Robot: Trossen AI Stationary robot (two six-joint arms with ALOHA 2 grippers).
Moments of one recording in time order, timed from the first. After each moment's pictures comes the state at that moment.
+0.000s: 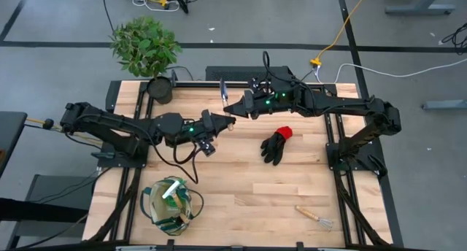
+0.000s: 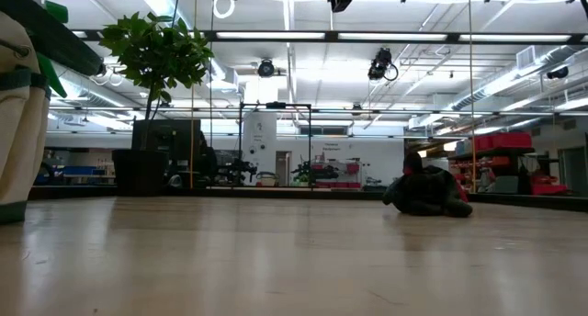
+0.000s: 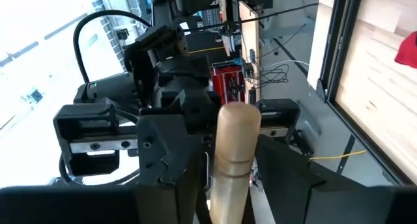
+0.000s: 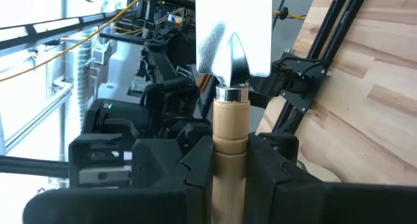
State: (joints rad) left arm -0.16 1.30 1.04 0.30 -0.49 1.71; right arm -0.14 1.52 1.43 -0.06 -0.23 1.26
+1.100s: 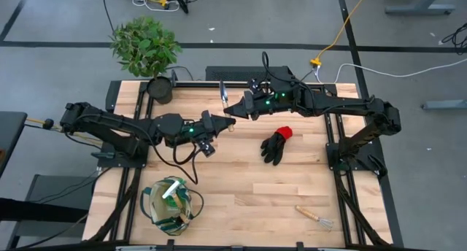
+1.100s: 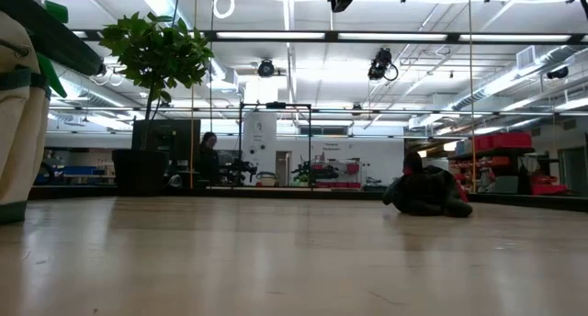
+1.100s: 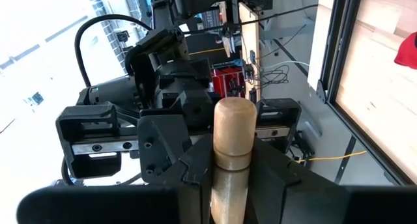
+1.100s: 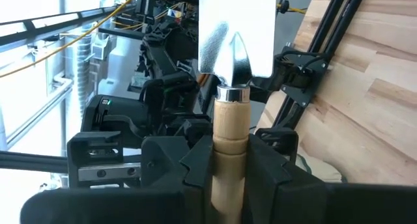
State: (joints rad) left arm -0.16 1.30 1.04 0.30 -0.49 1.72; right arm -0.14 1.52 1.43 -0.07 -0.25 1.26
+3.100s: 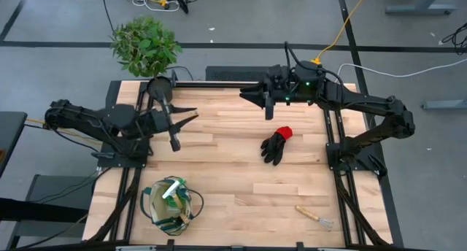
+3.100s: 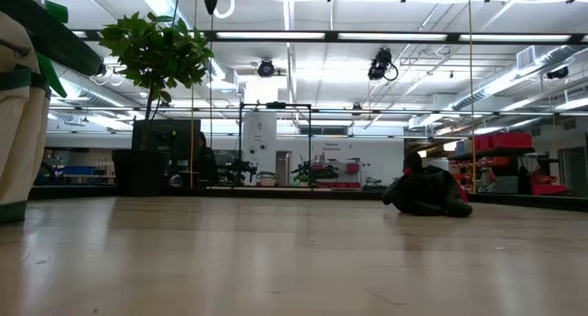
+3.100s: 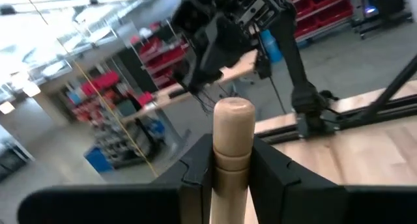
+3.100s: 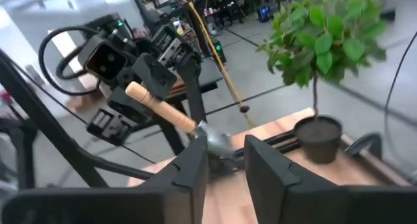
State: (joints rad) left arm -0.27 0.92 1.04 -0.09 -0.64 0.45; right arm -0.20 1.37 1.43 -0.15 -0.16 0.34
